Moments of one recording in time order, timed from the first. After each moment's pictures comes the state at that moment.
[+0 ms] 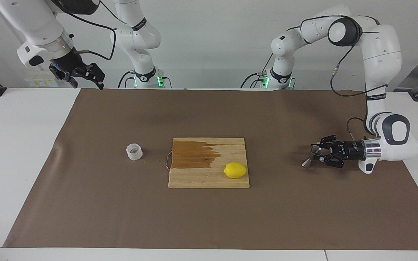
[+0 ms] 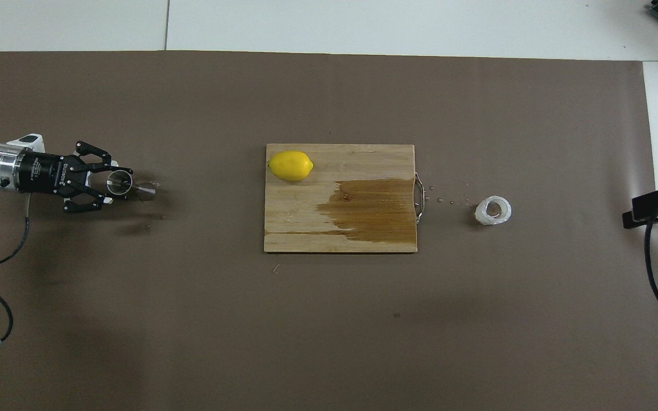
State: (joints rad) left arm 0.57 0.70 -0.31 -1.57 -0.92 1.47 -0.84; right arm -0.01 -0.05 -0.08 -1.59 0.04 1.40 0.03
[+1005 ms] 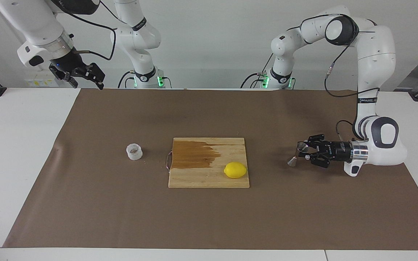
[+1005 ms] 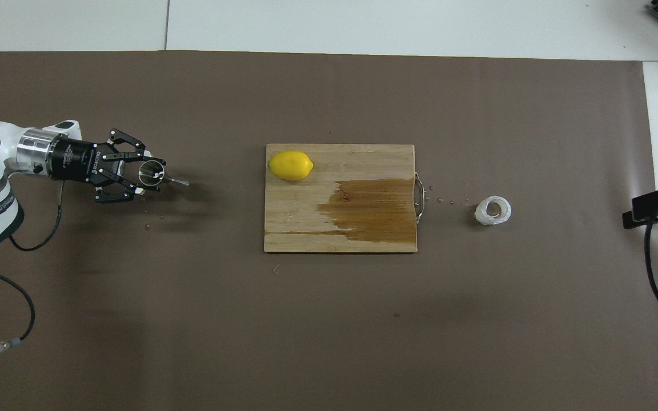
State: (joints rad) left arm 0.53 0.71 -0.43 -1.57 -0.99 1.47 -0.89; right arm -0.01 -0.05 -0.08 -1.59 0.04 1.40 0.03
